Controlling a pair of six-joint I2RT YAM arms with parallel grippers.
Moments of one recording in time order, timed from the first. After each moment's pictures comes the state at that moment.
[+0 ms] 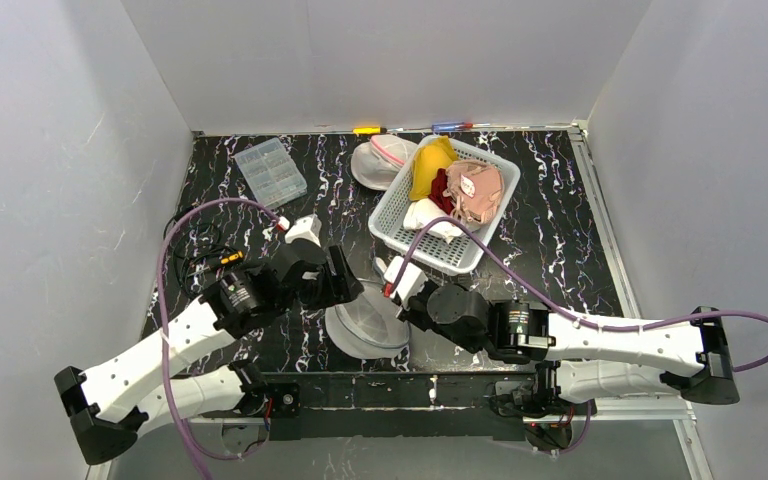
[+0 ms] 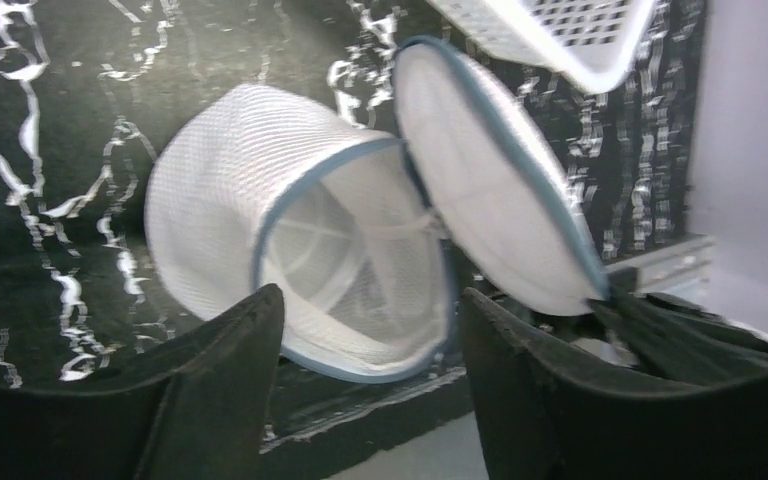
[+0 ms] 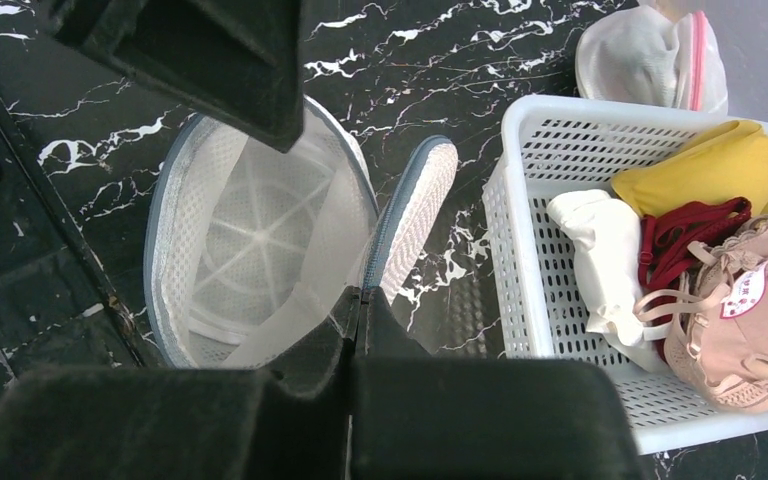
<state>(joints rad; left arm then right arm) -0.92 0.90 0.92 -0.80 -0.23 -0.93 1.43 1.04 0.87 -0.27 0.50 -0.08</state>
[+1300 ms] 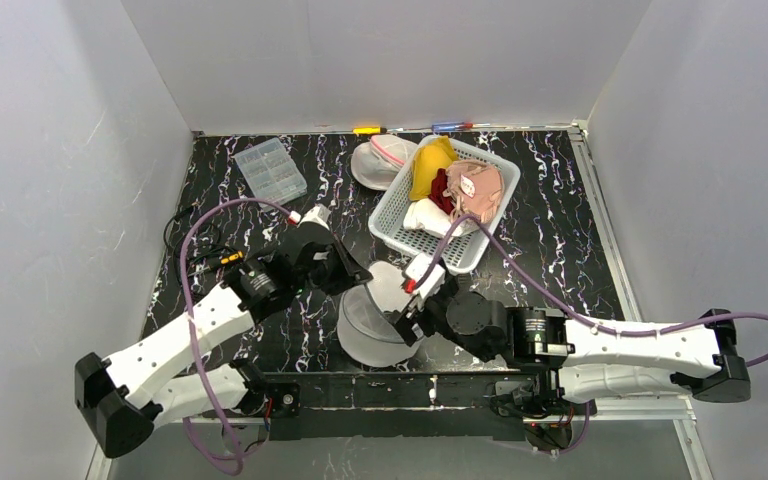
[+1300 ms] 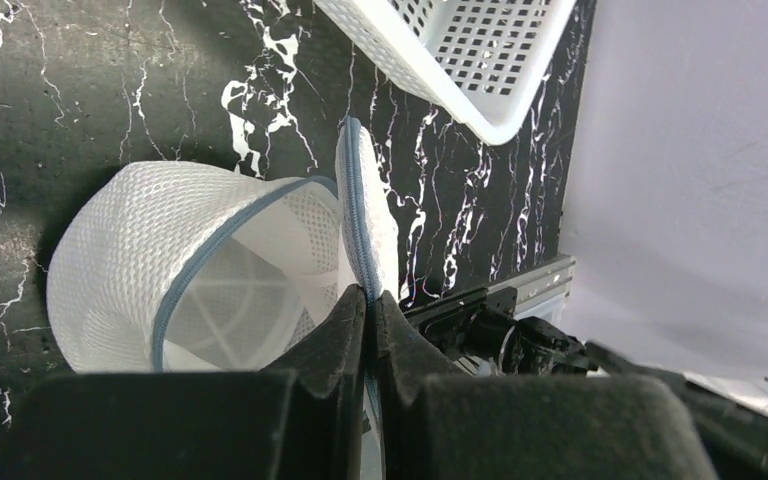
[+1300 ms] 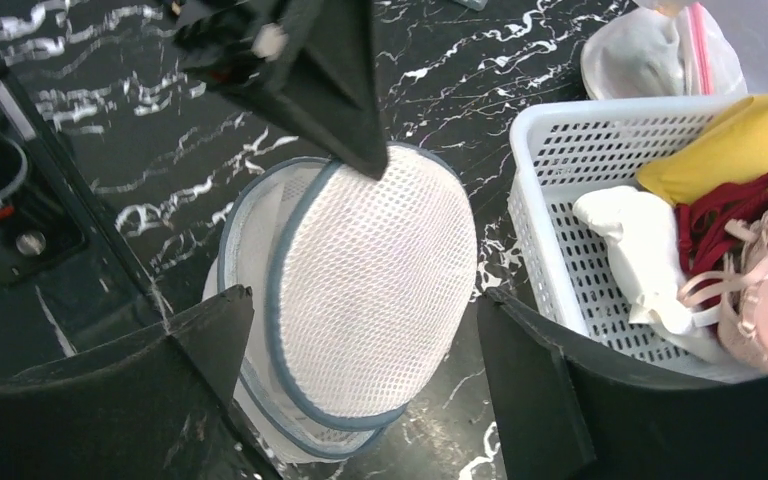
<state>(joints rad) -0.82 1.04 0.93 -0.58 -0.05 -1.09 1.49 0.95 0.83 -0.23 0.56 0.01</state>
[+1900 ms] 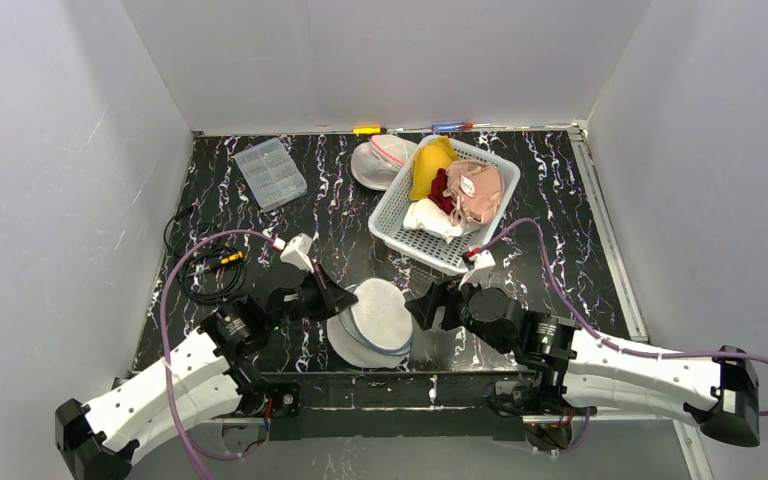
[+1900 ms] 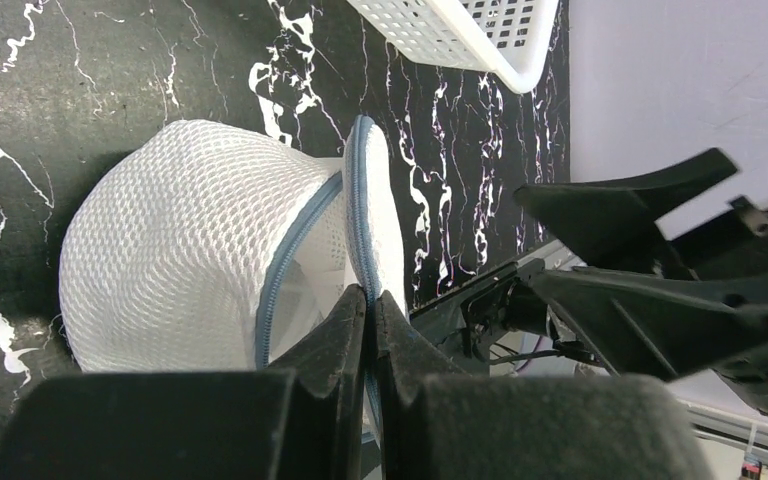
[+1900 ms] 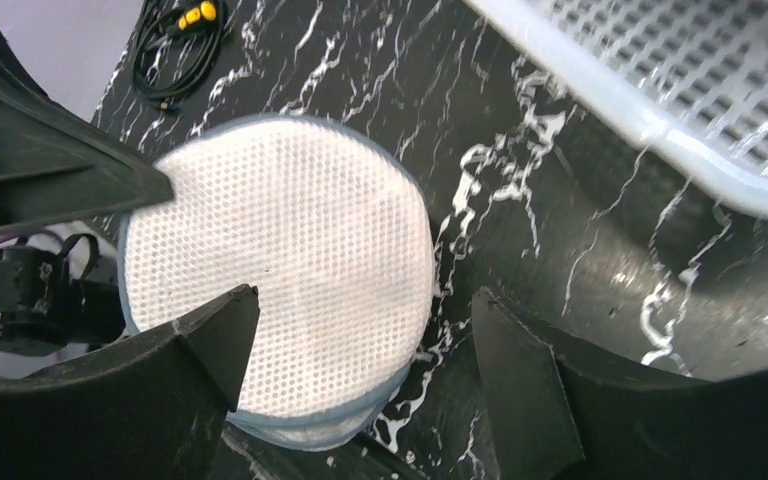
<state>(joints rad) -0.82 0.70 0.57 -0.40 -0.02 -0.99 1.25 0.77 0.53 -0.14 0.47 0.71</state>
